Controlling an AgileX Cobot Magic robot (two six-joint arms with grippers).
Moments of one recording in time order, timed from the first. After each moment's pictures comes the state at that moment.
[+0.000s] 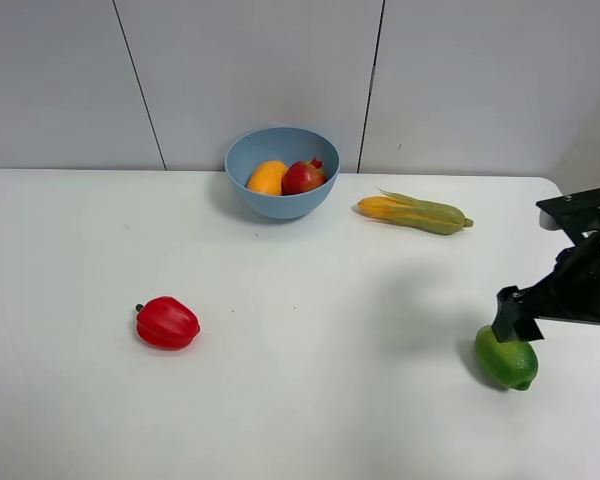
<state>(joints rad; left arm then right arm) 0.07 -0.01 -0.51 -0.01 1.05 0.07 0.10 1.30 -0.68 0.05 0.82 -0.09</state>
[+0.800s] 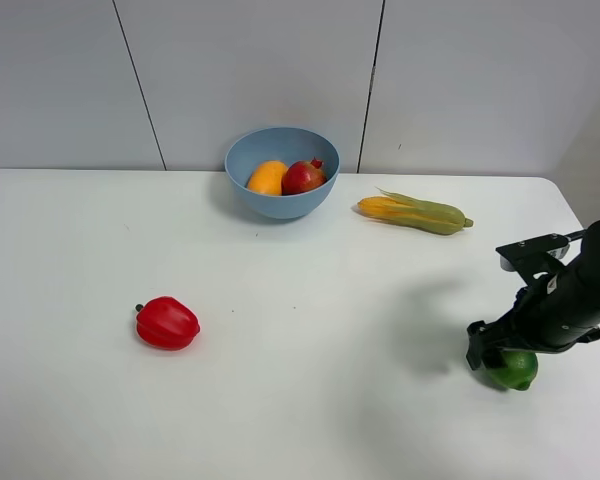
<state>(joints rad) 0.07 -0.01 -0.51 -0.01 1.05 0.07 0.11 1.54 -0.56 0.03 0.51 -0.09</state>
